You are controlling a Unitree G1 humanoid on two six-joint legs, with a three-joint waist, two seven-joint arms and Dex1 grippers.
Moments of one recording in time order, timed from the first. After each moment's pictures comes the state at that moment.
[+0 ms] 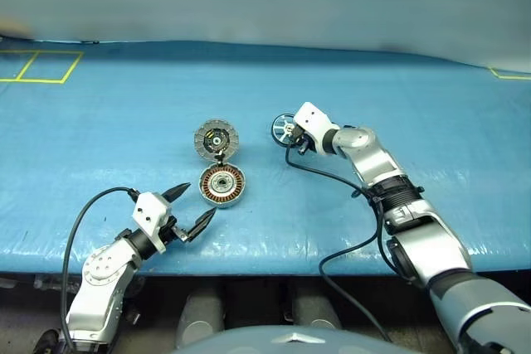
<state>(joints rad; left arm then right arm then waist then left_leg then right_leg) 0.24 0.43 0.03 -0.14 -0.29 -0.08 -0.71 -0.76 -0.36 0.26 0.61 -0.13 0.26 0.65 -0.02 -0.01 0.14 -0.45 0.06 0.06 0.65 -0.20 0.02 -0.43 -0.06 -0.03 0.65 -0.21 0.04</state>
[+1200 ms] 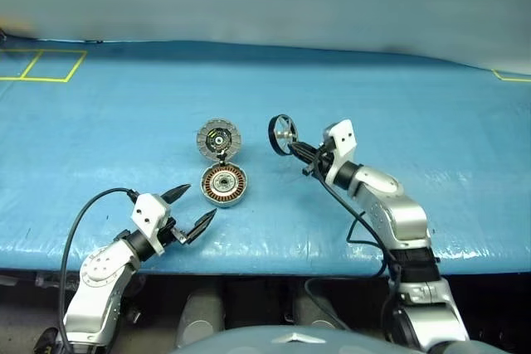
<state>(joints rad) 0.24 0.44 0.03 -0.16 -0.30 -0.07 -0.74 -0.25 -0.25 -0.01 -0.11 0.33 0.54 0.68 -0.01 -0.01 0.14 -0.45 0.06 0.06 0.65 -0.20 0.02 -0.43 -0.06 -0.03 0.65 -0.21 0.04</state>
